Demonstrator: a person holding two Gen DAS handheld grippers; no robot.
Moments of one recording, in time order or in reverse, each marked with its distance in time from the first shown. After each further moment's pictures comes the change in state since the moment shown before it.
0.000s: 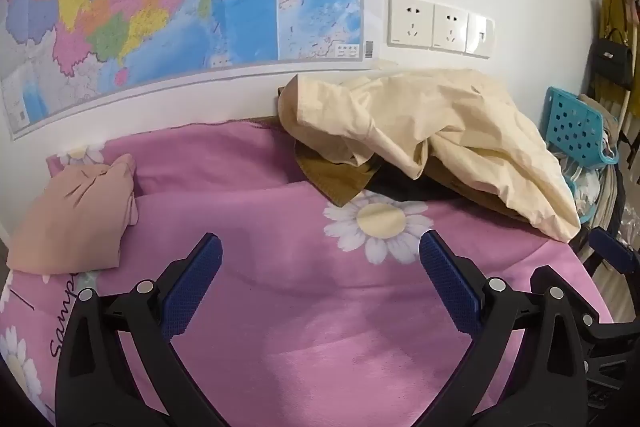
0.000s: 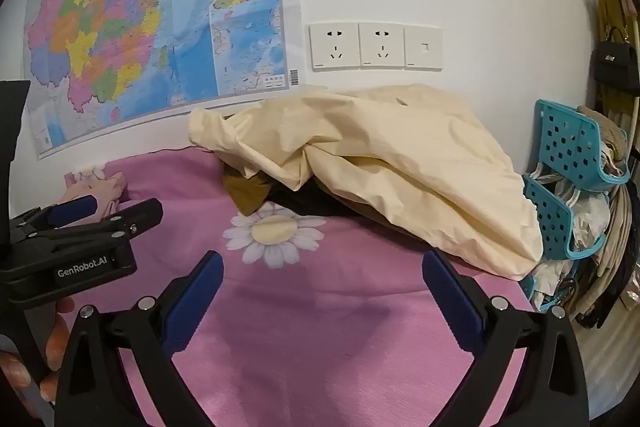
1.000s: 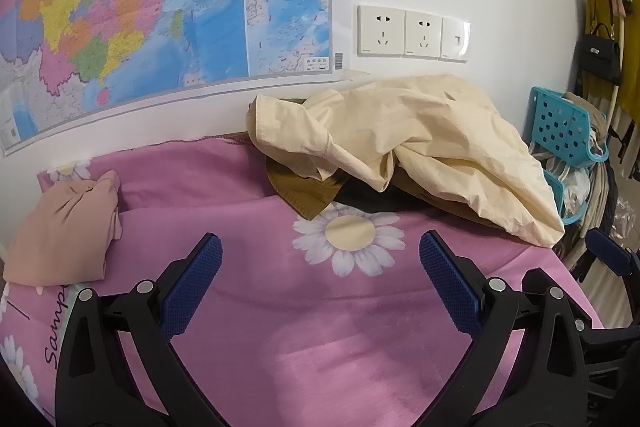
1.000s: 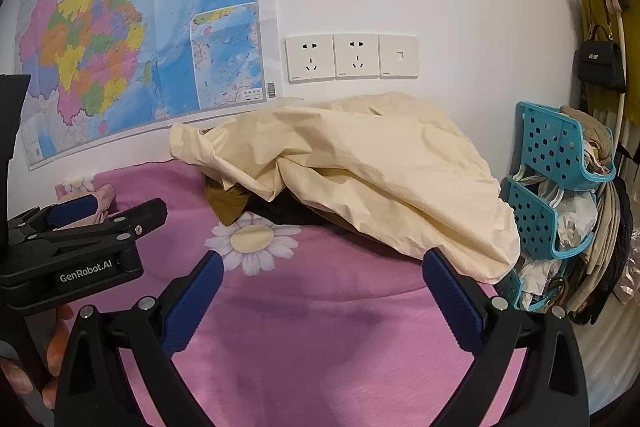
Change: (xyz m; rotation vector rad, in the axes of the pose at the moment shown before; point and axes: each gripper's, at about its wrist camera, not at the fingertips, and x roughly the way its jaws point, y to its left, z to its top) left arm -0.008 -0.033 0.009 0.017 -0.038 -0.033; right arm -0.016 -0.019 0.003 0.001 -0.017 -0.064
